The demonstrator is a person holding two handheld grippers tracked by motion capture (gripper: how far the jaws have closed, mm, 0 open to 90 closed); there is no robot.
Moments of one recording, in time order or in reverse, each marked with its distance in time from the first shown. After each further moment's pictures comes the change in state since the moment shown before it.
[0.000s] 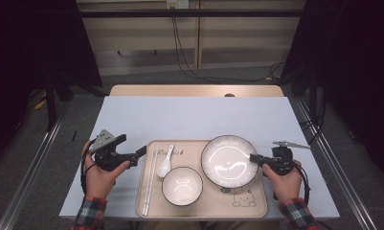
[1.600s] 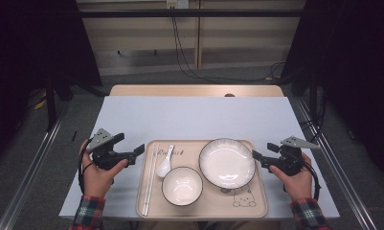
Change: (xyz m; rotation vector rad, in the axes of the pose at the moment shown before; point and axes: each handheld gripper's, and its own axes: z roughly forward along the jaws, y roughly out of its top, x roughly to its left) left arm 0.005 0.003 -0.004 -0.012 0.004 -0.002; right arm -0.020 0.009 -0.013 -0.156 0.032 -0.258
